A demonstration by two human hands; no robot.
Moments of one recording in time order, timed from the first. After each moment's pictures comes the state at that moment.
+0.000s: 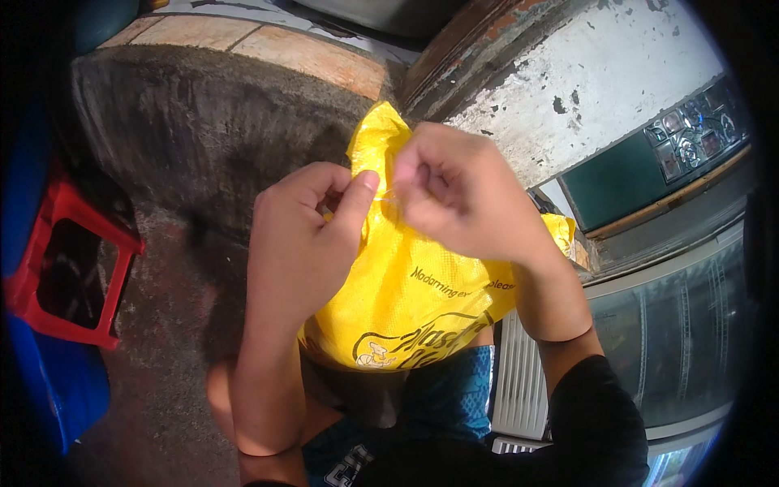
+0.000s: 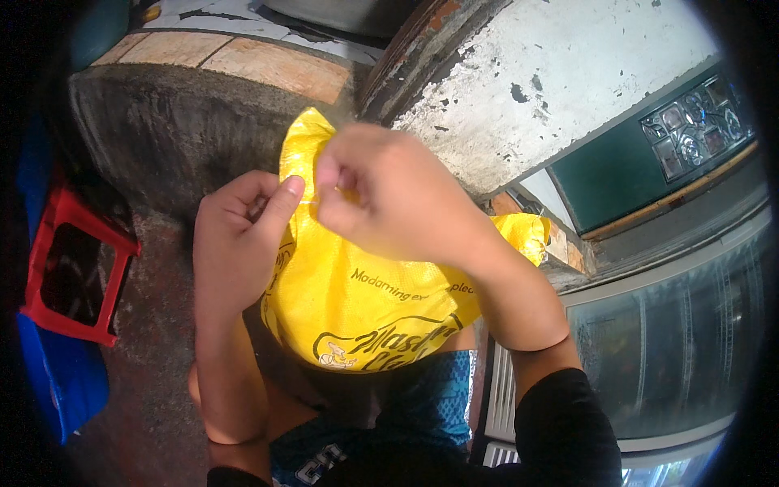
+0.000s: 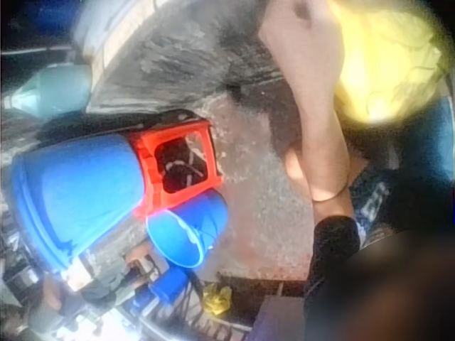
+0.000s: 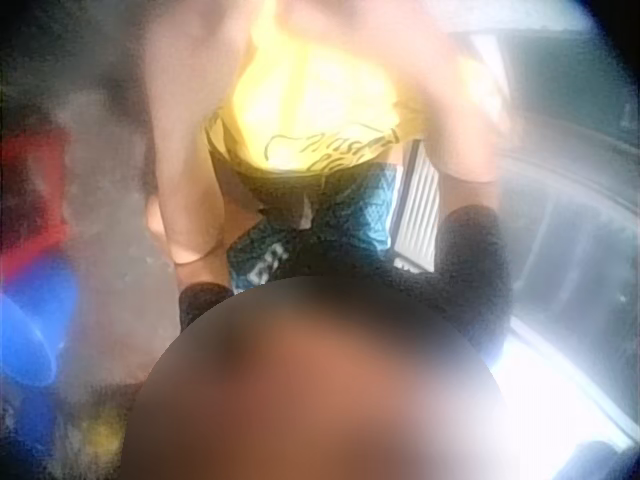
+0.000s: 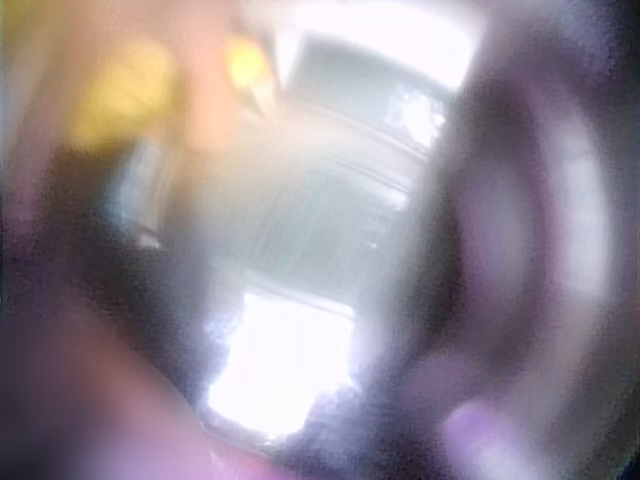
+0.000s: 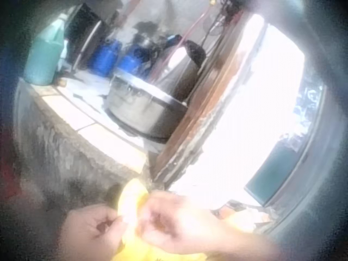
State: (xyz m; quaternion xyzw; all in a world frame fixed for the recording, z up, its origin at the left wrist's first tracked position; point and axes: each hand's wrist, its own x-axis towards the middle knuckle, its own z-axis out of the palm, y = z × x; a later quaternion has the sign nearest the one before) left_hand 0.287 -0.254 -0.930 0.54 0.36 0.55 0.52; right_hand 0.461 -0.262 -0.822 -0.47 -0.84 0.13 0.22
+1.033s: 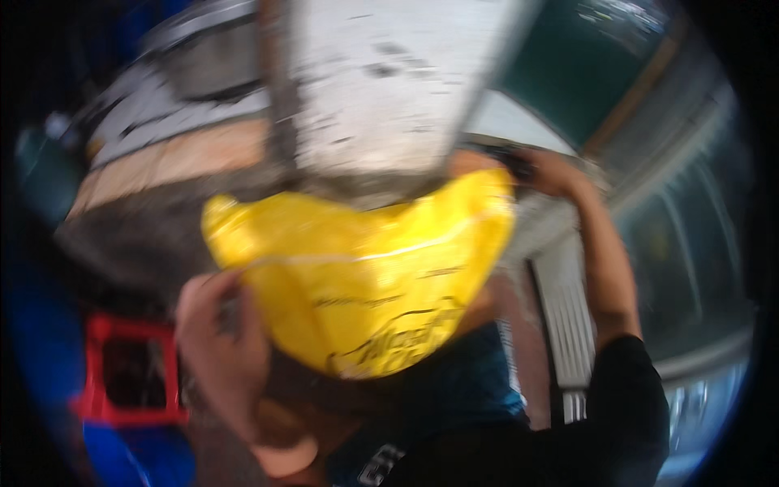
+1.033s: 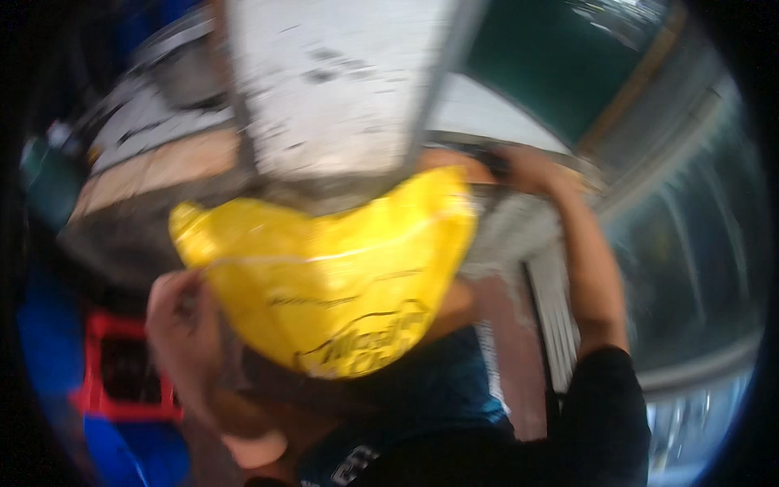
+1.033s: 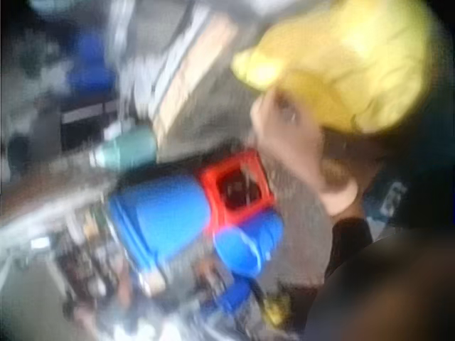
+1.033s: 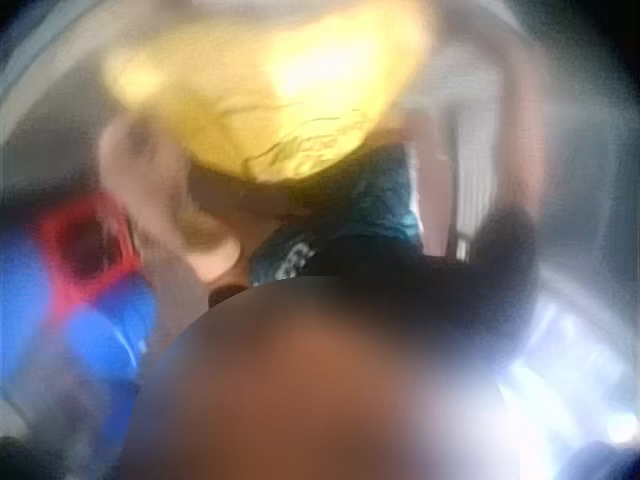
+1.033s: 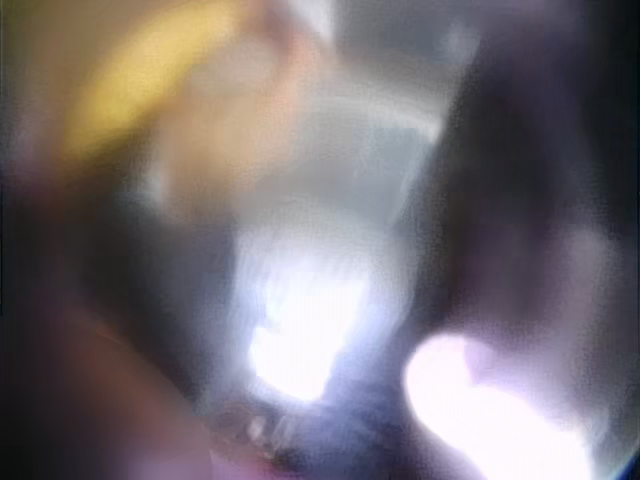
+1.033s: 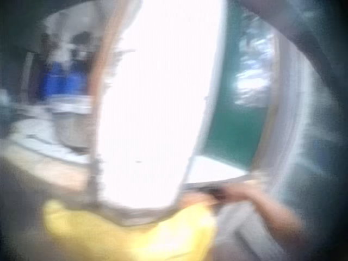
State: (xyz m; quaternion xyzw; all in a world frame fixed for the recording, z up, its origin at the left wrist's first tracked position) left_hand 0.277 -0.299 -0.903 0.74 0.41 0.52 0.15; right_hand 0.812 -0.367 -0.841 -0.79 -0.60 0.08 -0.03
